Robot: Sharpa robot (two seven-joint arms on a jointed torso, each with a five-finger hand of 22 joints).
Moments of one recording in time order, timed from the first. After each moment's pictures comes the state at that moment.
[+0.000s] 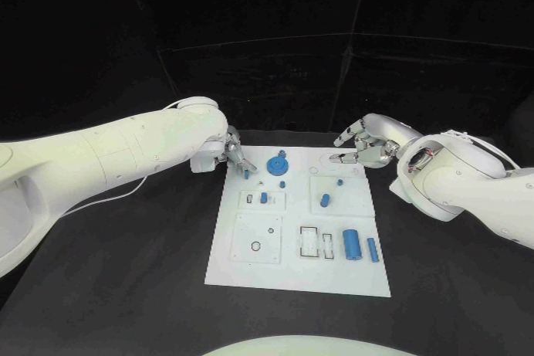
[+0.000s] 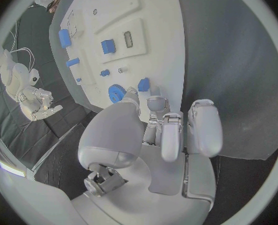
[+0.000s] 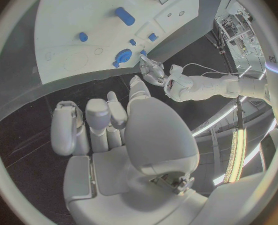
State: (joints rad) left arm 1.40 -0.50 -0.14 1.02 -0.98 0.28 -0.61; left_hand 1.17 0.03 -0.13 0.27 0.05 0.91 0.06 0.56 0.54 1.23 -0.01 1.07 0.89 1.47 -0.08 1.57 1.31 0.06 1.46 0.03 1.34 1.26; right arm 1.30 -0.88 -0.03 1.67 -1.35 -0.36 -0.32; right_hand 1.40 -0.01 -0.17 0.26 0.30 0.90 0.15 0.15 0.08 1.31 0.07 1.21 1.20 1.44 -0.01 1.18 0.72 0.05 1.37 0.10 1.42 1.31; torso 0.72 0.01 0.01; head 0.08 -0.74
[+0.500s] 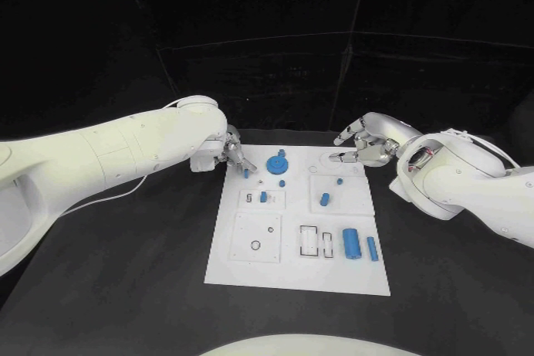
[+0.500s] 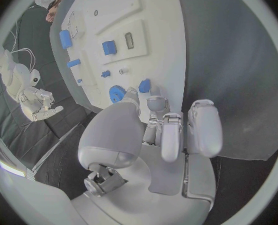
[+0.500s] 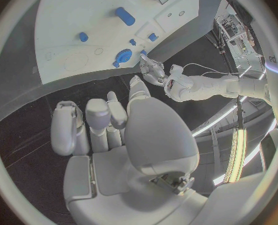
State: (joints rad) left arm 1.40 -0.50 -0.14 1.03 -0.98 0.28 -0.60; left_hand 1.17 0.03 -0.13 0.27 0.05 0.91 0.06 0.56 0.54 1.23 -0.01 1.07 0.89 1.47 -0.08 1.57 1.31 0.06 1.46 0.03 1.34 1.26; right arm 1.30 -0.88 -0.03 1.67 -1.35 -0.36 -0.32; right_hand 1.40 -0.01 -0.17 0.26 0.30 0.90 0.15 0.15 0.08 1.31 0.07 1.21 1.20 1.44 -0.01 1.18 0.72 0.05 1.37 0.10 1.42 1.31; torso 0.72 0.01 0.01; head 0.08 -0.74
